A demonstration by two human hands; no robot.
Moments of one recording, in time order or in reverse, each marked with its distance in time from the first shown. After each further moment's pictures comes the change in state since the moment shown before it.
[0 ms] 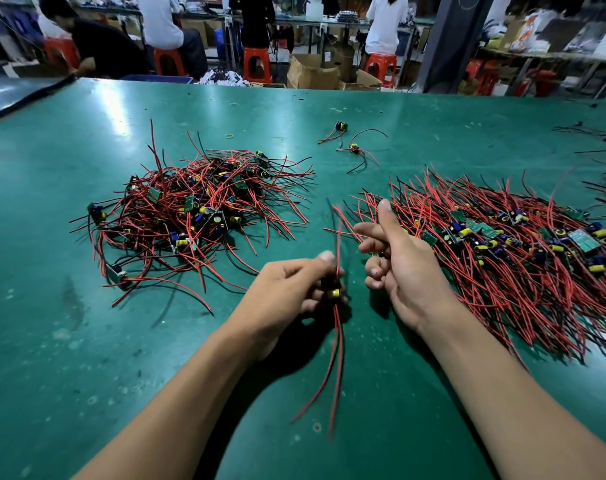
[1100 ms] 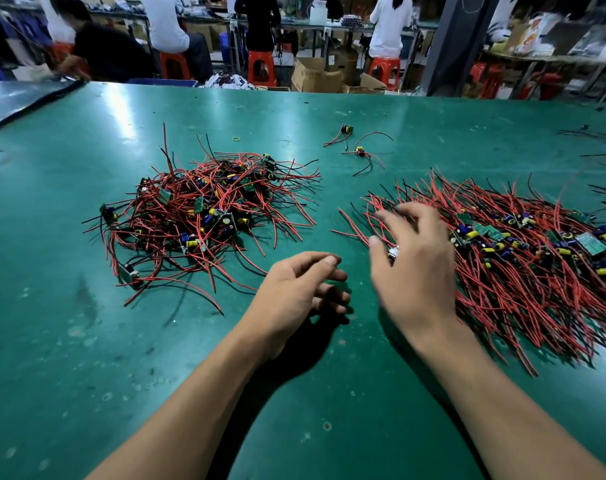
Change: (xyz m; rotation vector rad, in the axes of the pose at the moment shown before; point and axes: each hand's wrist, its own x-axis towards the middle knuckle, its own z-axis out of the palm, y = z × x) left_hand 0.005 -0.006 -0.002 0.013 0.057 0.067; right_hand -0.017 0.006 -0.002 -1.257 0.395 -0.818
